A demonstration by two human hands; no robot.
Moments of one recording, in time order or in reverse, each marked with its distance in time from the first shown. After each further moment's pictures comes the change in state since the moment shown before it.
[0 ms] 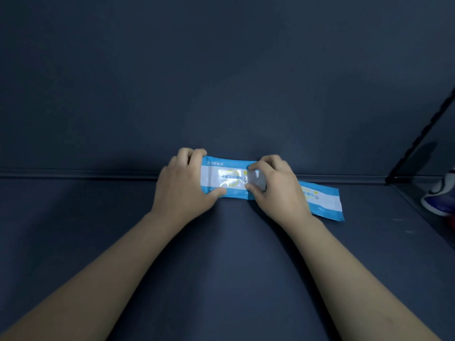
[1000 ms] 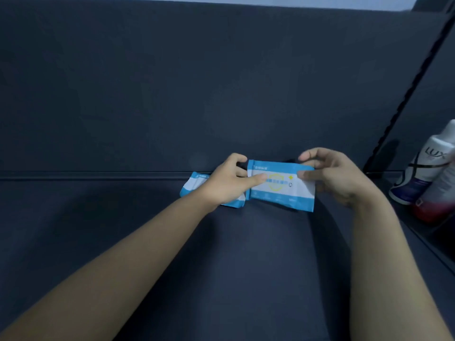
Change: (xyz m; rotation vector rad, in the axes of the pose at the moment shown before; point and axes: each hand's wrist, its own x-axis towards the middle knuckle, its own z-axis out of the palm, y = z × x) left_hand 0.009 0.087 -0.009 -0.887 -0.546 -0.272; right_hand -0.011 0.066 -0.107 0.908 -0.194 0.525
